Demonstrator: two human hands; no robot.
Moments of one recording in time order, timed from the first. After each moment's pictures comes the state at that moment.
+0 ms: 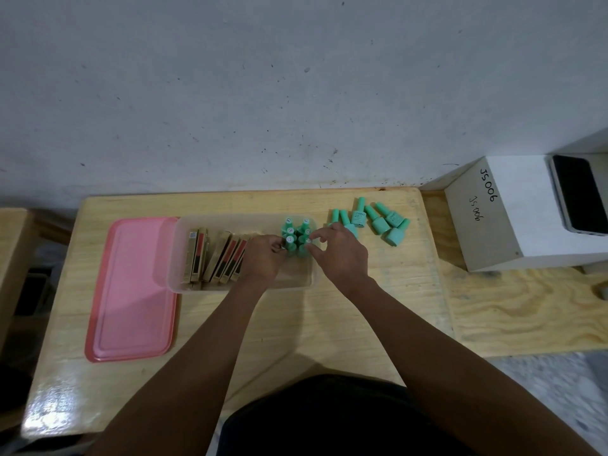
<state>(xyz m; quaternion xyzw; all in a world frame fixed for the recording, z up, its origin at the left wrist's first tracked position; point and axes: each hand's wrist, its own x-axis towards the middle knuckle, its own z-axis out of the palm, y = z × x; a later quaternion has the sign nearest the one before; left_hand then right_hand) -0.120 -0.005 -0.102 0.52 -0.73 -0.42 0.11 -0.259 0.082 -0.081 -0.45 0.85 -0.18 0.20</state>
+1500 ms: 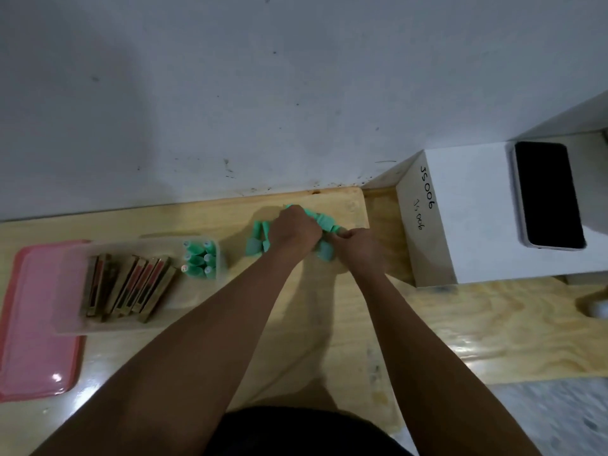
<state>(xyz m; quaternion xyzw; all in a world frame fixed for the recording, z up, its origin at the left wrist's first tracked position) -0.381 0.034 -0.091 0.61 -0.73 -0.29 -0.09 -0.460 0.127 -0.131 -0.15 0.88 -0.25 0.38</state>
